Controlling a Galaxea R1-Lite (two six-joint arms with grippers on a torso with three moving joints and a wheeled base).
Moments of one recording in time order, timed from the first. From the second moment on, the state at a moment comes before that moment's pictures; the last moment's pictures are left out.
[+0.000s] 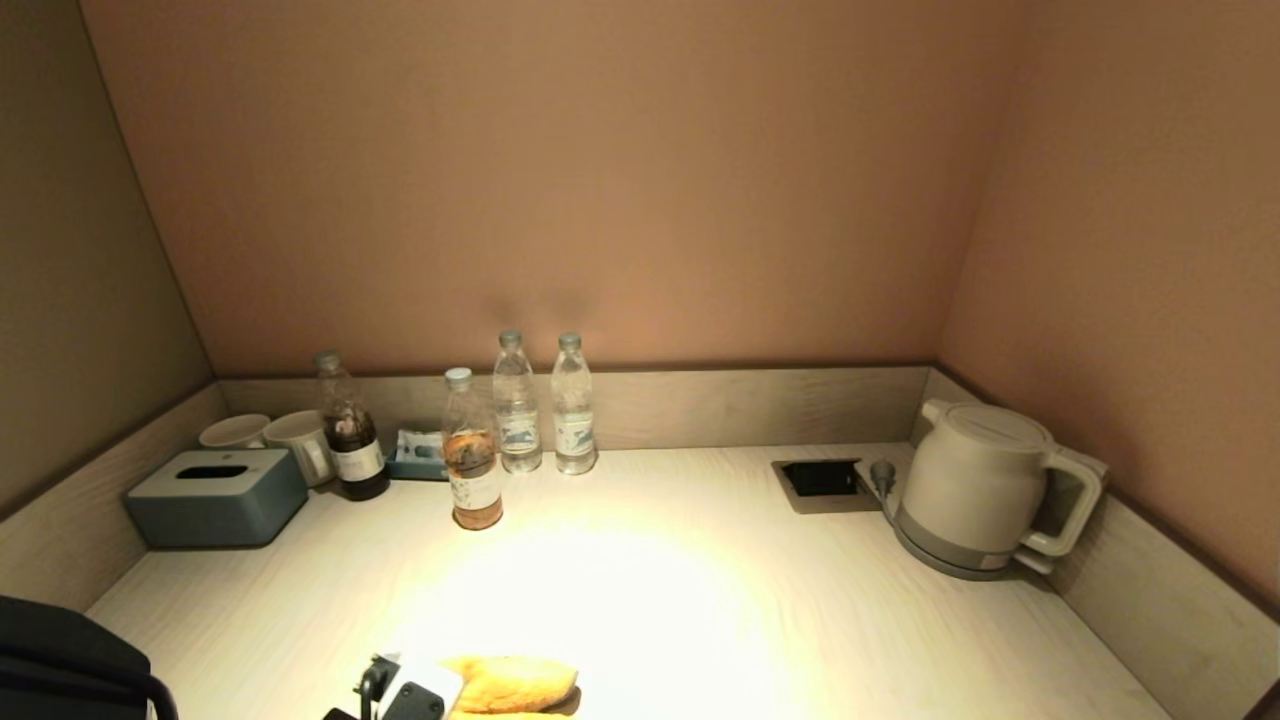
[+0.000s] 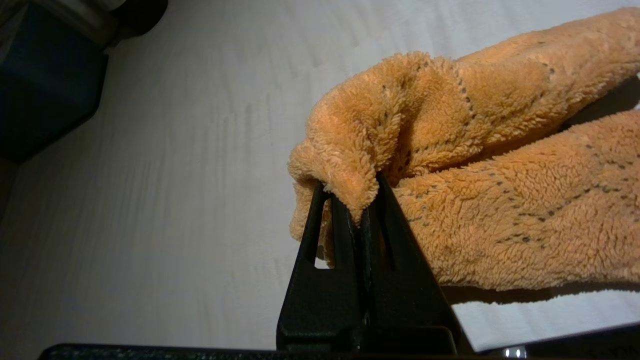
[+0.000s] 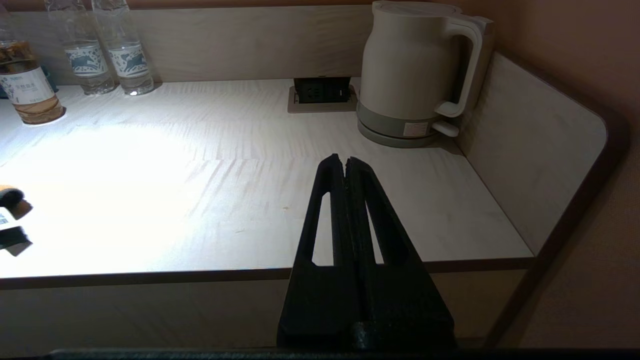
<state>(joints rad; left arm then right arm) -0.95 2.10 -0.13 -1.29 0.80 -0.08 0.00 0.00 0.00 0.00 0.00 0.01</state>
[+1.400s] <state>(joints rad) 0.03 1.75 -0.42 -1.23 0.66 0.26 0.00 0.00 0.00 0.00 0.00 0.01</state>
